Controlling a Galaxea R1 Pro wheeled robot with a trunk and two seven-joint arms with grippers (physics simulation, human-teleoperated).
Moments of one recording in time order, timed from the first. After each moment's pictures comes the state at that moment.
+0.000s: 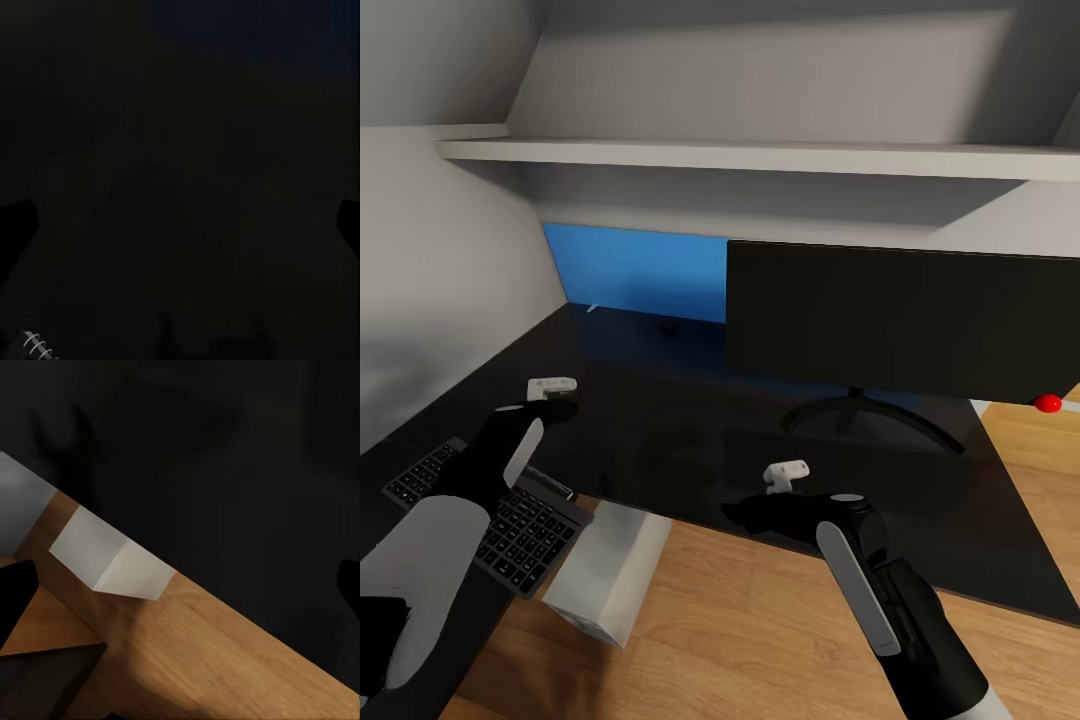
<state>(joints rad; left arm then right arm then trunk) -1.00 0.22 -0.11 -0.78 0.23 0.50 0.17 -0.48 0.01 0.35 -1.61 -0.46 1.04 -0.11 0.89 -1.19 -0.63</state>
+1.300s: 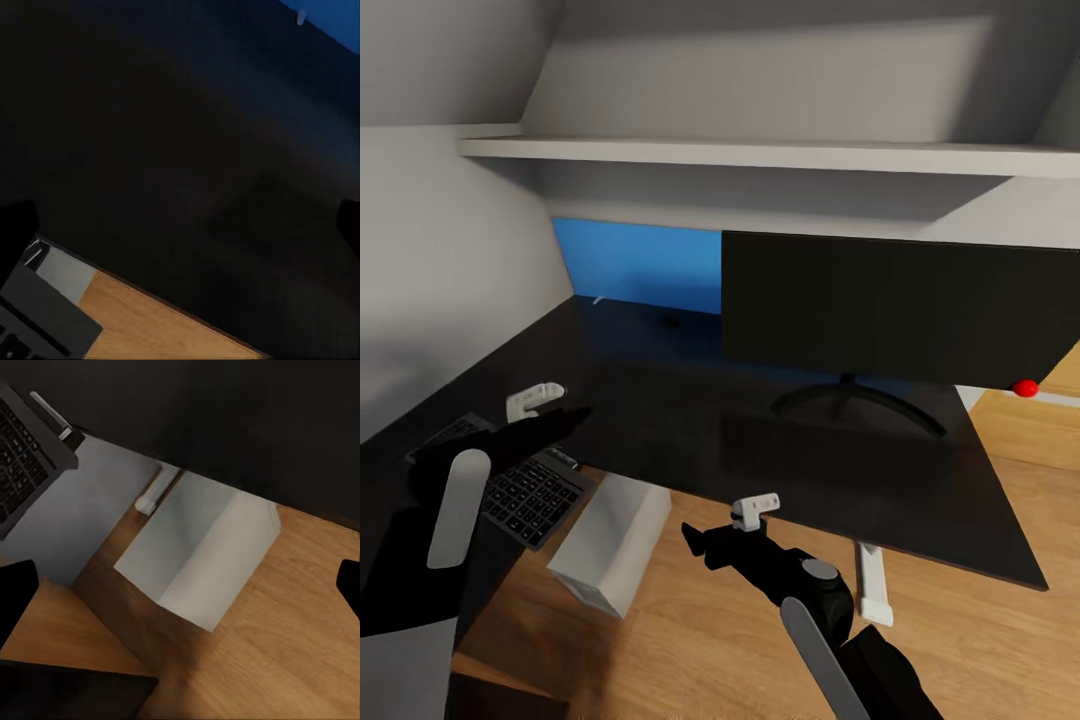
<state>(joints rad) -0.62 0.13 0.14 -1.61 0.61 0.94 0.18 -0.32 0.04 0.51 -1.58 -0.47 0.62 -0.12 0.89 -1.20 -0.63</state>
